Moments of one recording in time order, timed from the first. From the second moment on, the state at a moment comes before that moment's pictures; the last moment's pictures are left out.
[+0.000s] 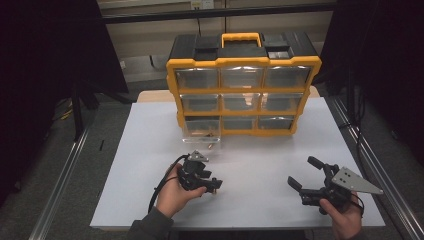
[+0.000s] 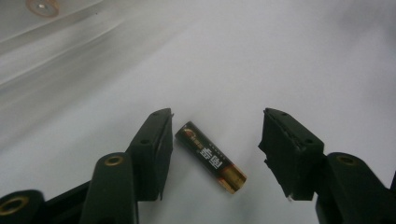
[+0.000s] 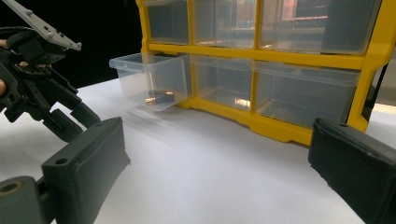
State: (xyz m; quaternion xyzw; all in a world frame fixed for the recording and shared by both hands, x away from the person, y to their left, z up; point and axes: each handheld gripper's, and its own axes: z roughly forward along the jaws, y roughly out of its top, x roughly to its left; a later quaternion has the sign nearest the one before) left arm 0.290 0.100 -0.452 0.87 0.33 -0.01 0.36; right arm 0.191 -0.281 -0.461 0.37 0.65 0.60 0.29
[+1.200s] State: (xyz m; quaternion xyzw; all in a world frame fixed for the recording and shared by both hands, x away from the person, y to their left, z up) left arm 0.283 0.096 -0.463 0.90 0.33 0.02 0.30; right arm 0.190 -0.280 -0.460 0.37 0.65 0.60 0.29
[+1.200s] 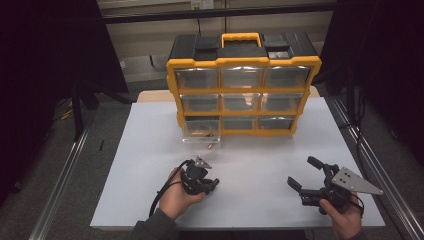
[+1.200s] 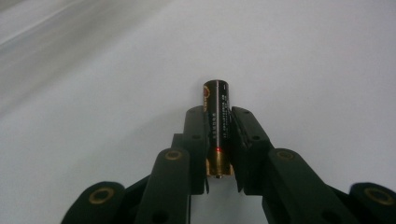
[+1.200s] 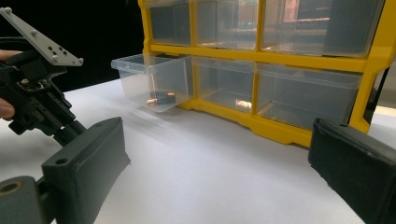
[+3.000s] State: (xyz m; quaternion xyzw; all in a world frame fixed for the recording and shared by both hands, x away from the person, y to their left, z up) left arm 0.337 0.112 -0.366 0.85 0.37 0.01 0.37; right arm 0.190 -0.282 -0.460 0.37 0.65 0.60 0.29
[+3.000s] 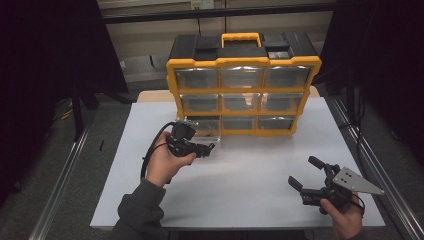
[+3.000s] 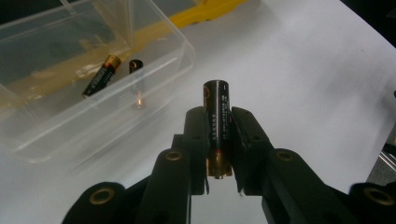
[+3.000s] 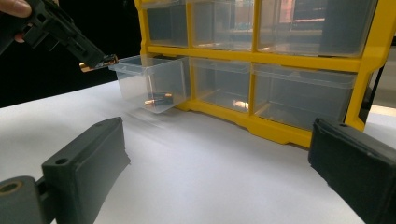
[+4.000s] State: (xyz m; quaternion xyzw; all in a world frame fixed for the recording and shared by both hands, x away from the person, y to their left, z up) left arm 0.374 0.117 -0.341 0.84 0.39 0.05 0.37; right arm 0.190 -0.283 -0.461 0.37 0.65 0.60 0.29
